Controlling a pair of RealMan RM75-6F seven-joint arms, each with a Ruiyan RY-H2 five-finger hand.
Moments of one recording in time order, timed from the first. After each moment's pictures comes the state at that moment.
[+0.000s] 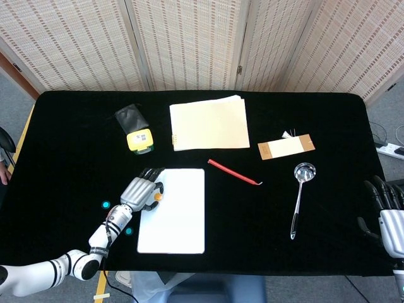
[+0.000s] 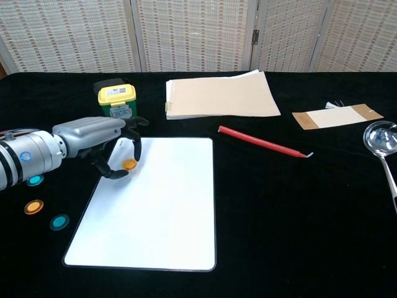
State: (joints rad) left arm -0.73 -1.62 -0.14 -1.33 1.20 0.86 0.24; right arm 0.02 -1.06 0.06 -1.61 -1.49 1.51 0.01
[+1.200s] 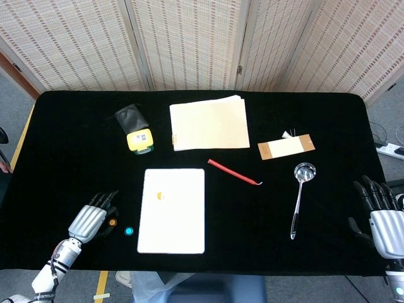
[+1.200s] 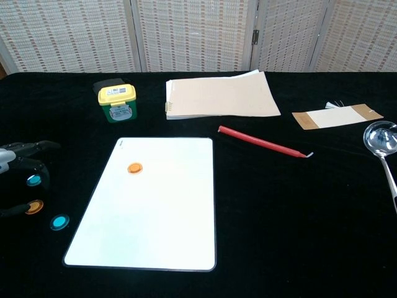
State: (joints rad) left arm -0.42 -1.44 0.11 -1.32 1.50 1.19 0.01; right arm 0.02 -1.07 0.05 -1.63 -1.55 1.54 0.00
